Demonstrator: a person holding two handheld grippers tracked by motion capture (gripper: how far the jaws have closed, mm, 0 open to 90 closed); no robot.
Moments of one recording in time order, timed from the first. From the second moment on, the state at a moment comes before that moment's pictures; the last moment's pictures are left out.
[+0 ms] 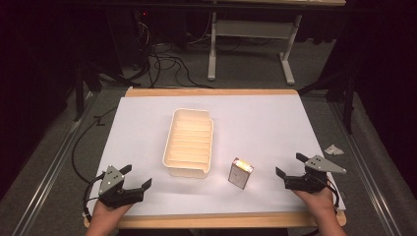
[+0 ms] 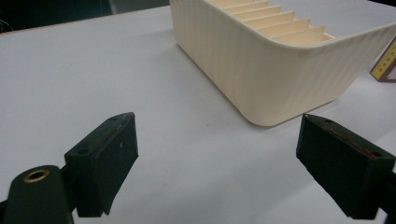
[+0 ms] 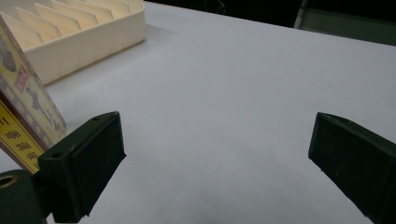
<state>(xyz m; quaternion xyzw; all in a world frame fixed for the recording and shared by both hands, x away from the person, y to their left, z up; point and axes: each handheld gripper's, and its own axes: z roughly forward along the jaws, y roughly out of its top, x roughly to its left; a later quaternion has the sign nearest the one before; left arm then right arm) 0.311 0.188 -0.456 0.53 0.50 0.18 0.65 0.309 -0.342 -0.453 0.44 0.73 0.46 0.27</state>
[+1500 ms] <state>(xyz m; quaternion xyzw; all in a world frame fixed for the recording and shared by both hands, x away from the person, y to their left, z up) 0.308 0.182 -0.456 0.54 0.49 0.18 0.66 0.301 -0.335 -0.437 0.41 0.72 0.49 0.27</state>
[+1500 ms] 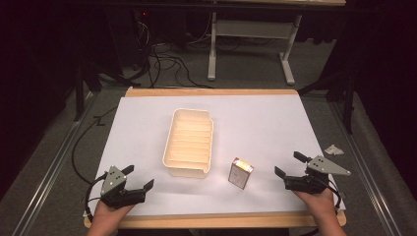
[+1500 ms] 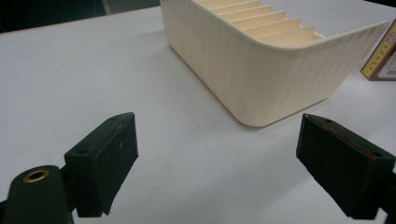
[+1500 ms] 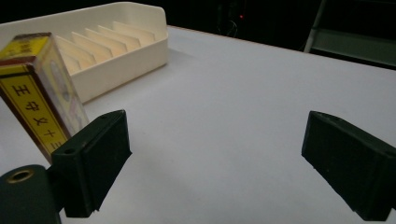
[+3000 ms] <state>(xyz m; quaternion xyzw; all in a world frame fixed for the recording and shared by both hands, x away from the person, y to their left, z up) 0.307 0.180 -0.457 0.55 0.49 0.17 0.65 0.285 -0.273 -0.415 0.32 0.74 0.55 0.23</state>
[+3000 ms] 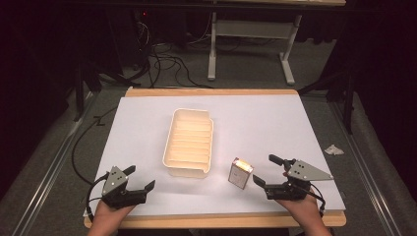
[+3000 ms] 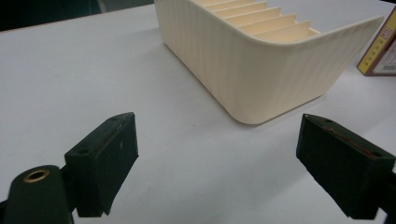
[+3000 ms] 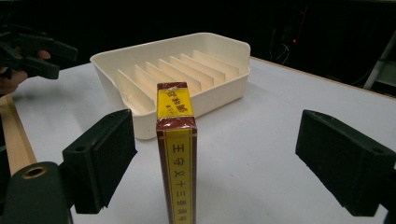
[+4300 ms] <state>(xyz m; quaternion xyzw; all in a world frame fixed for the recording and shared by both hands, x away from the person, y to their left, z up) 0.307 0.178 -0.459 0.55 0.49 0.17 0.65 0.297 -0.237 -0.431 0.32 0.76 0.53 0.19</state>
